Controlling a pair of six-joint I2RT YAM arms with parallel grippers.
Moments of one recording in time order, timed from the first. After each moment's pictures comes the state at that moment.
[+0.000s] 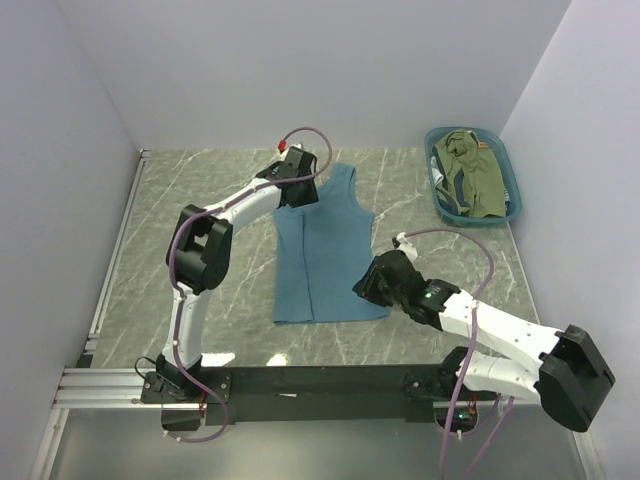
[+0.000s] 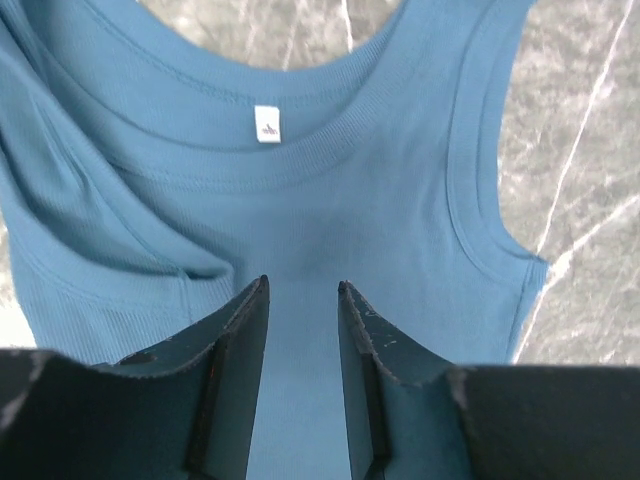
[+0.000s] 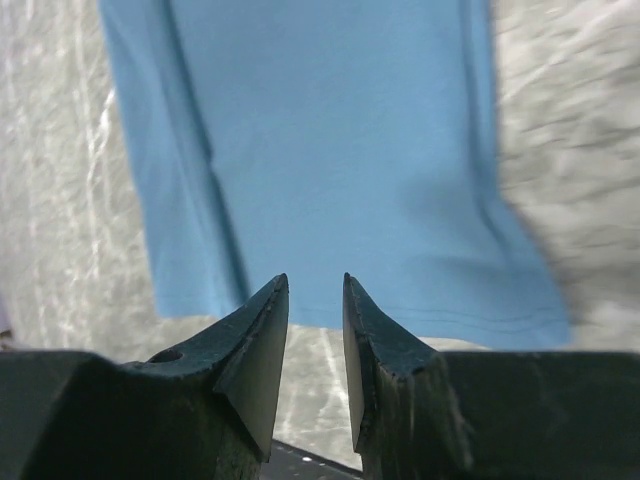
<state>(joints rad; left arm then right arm) -0.52 2.17 1.76 -0.39 -0.15 -0.67 0.78 1.07 0.55 -0.26 0.18 1.04</state>
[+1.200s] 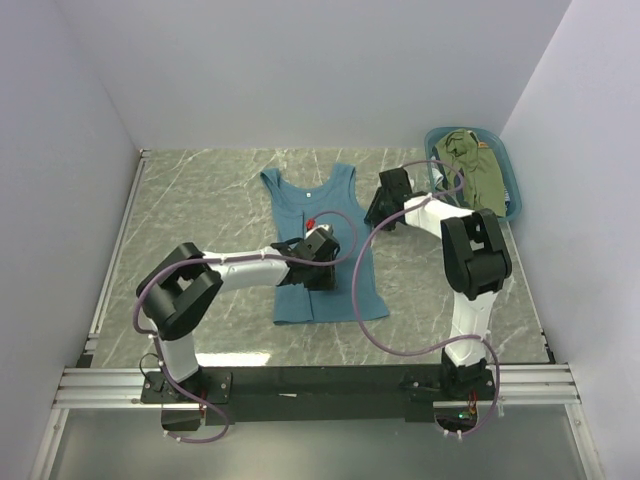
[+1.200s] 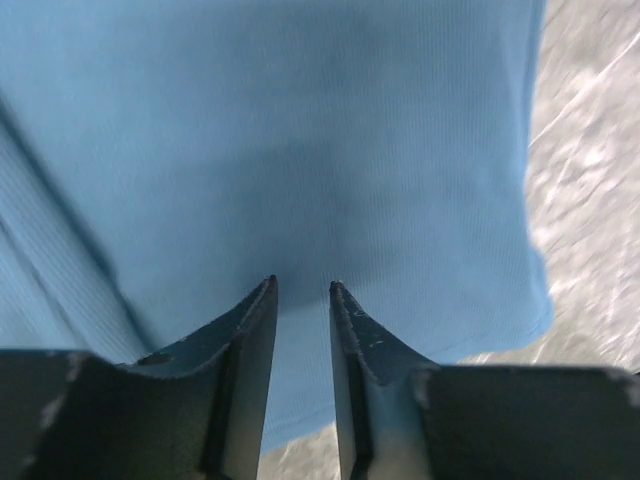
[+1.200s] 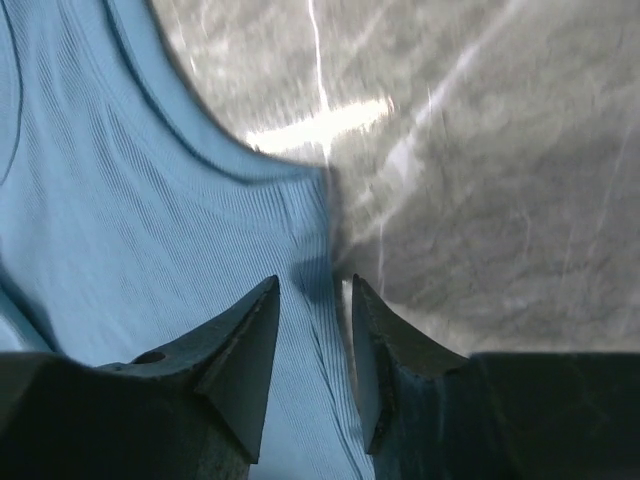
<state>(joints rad) -0.87 1.80 1.09 -0.24 -0.05 -0.84 0.28 1.97 1.28 -0.23 0.02 0.68</state>
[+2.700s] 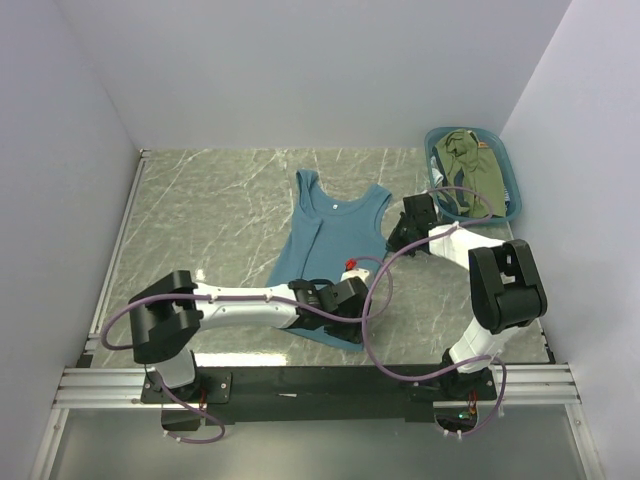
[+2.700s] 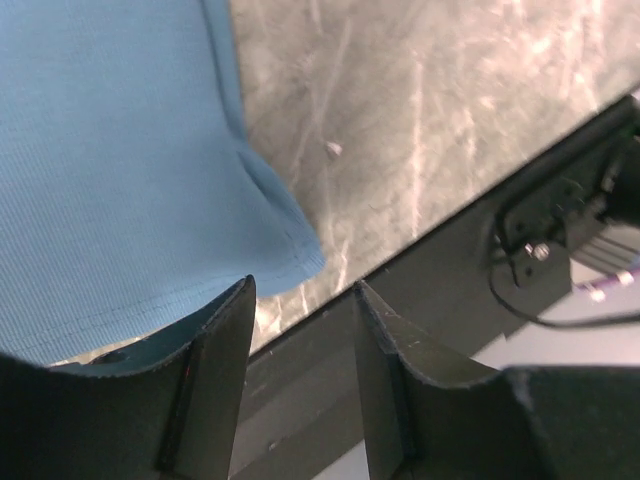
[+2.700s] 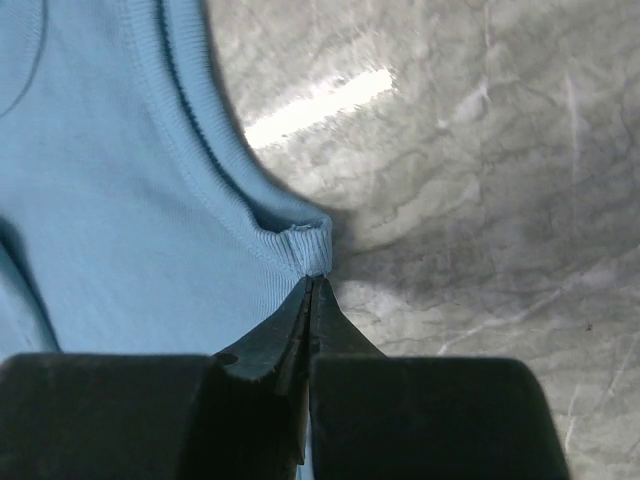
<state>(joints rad) -1.24 1.67 1.08 -0.36 -0.04 -0.84 0.21 1.67 0.90 -0.19 -0.01 0.71</state>
